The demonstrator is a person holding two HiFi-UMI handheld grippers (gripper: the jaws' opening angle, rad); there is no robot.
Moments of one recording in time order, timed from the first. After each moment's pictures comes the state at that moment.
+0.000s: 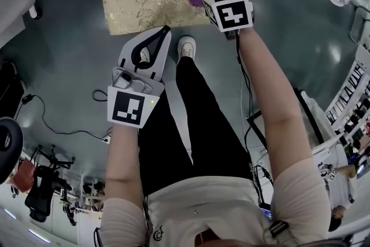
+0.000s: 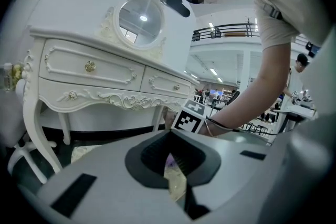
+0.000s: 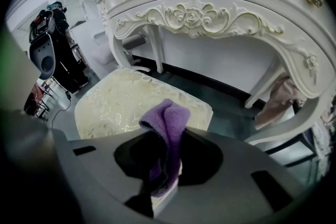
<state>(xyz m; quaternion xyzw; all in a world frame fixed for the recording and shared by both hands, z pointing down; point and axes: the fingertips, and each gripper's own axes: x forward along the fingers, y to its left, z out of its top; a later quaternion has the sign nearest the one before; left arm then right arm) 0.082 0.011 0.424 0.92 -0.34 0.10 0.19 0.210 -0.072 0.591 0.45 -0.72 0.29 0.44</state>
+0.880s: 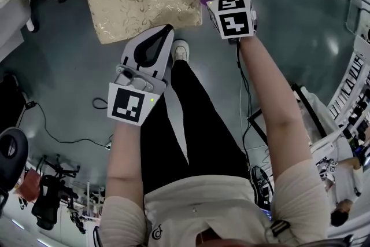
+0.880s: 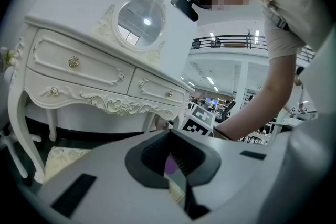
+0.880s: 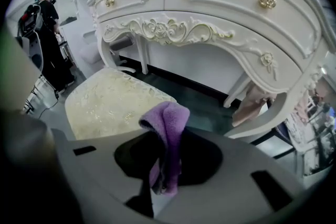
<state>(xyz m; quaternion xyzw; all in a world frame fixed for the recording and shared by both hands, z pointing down) 0.133 0.005 0.404 0.92 -0.32 0.05 0.21 0.286 -0.059 0.565 0.51 -0.69 0.26 0.44</state>
